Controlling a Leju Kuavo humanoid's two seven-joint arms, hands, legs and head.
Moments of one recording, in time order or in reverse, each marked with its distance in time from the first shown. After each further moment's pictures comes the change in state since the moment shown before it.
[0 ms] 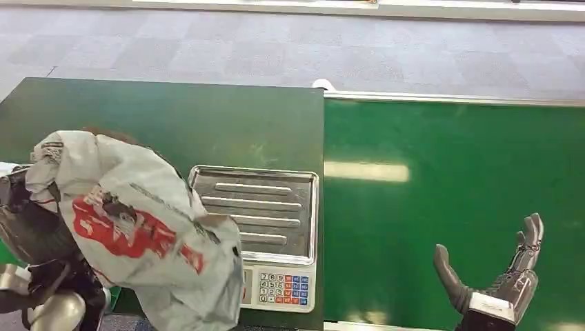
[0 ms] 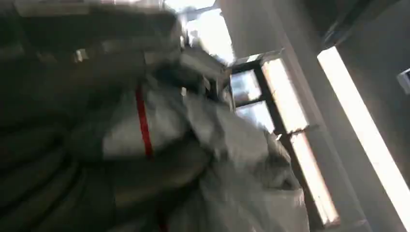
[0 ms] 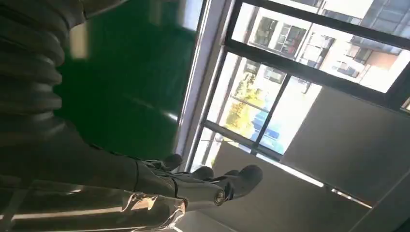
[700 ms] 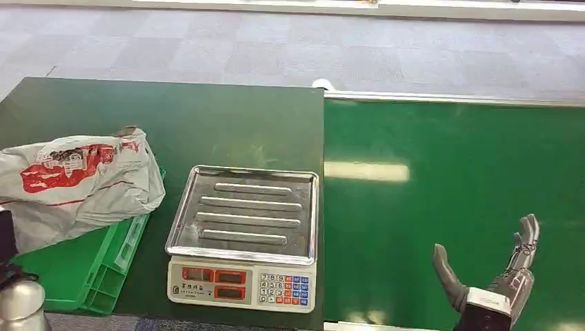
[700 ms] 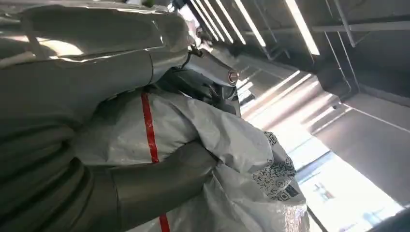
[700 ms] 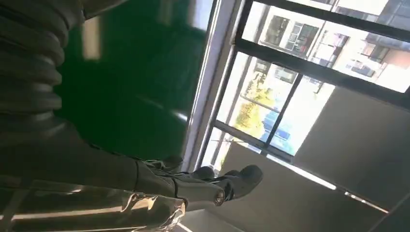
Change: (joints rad) left arm -0.096 -0.008 0.491 0.300 -0.529 0.190 0.224; right arm -0.011 0.018 -0.013 0.016 0.018 0.015 0.027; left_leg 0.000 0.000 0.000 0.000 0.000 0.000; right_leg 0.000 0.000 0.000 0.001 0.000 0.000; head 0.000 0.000
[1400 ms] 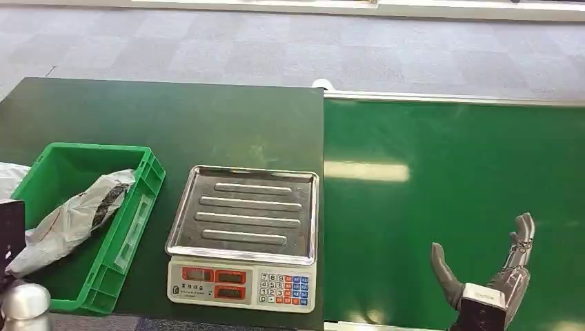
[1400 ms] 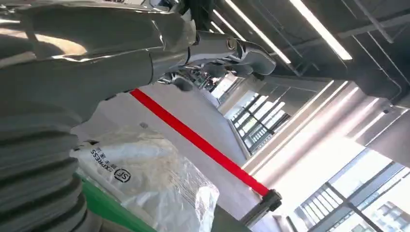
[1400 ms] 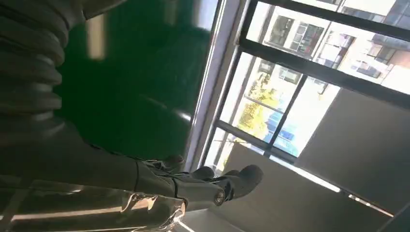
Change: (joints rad) left arm 0.003 -0.031 0.037 0.007 -0.255 0.002 0.196; right arm -0.006 0.008 -0.002 0.010 0.022 0.001 0.013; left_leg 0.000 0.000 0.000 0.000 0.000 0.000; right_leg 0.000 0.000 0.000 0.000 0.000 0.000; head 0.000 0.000
